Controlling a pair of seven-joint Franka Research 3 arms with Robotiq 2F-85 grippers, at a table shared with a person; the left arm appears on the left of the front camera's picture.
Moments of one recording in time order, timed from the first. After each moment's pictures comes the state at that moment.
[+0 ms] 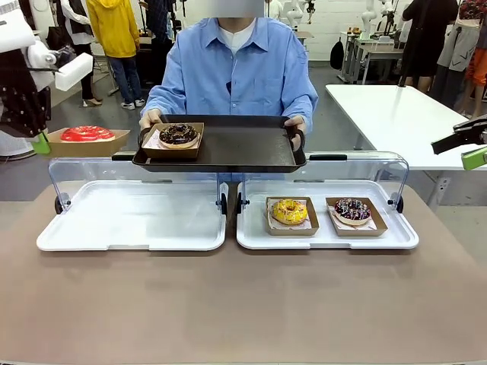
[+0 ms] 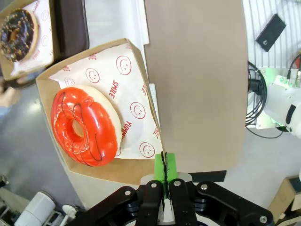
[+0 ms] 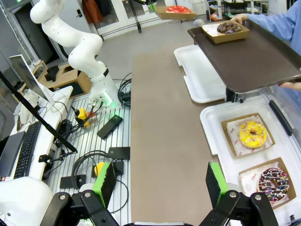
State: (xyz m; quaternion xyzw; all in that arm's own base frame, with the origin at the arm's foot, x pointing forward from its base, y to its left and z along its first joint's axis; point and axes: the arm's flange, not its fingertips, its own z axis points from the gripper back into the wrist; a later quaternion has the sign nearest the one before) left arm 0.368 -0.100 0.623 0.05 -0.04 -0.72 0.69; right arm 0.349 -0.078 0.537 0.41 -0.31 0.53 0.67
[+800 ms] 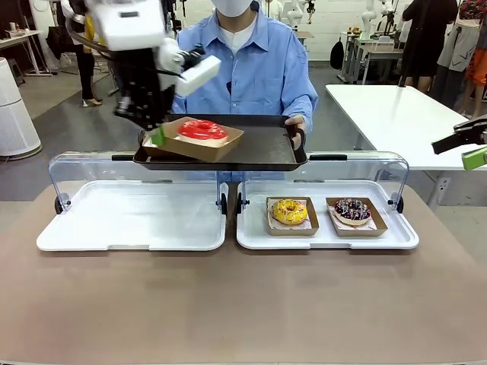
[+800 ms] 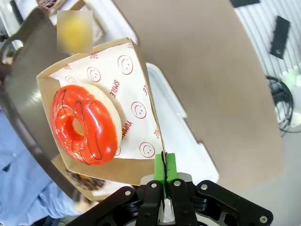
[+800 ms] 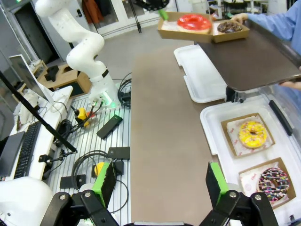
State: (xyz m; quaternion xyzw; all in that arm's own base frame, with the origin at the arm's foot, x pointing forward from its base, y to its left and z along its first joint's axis) left arm 0.384 -0.305 0.627 0.08 -0.06 -0.84 0.53; right arm 0.349 -0.079 0.537 0.41 -0.31 0.53 0.67
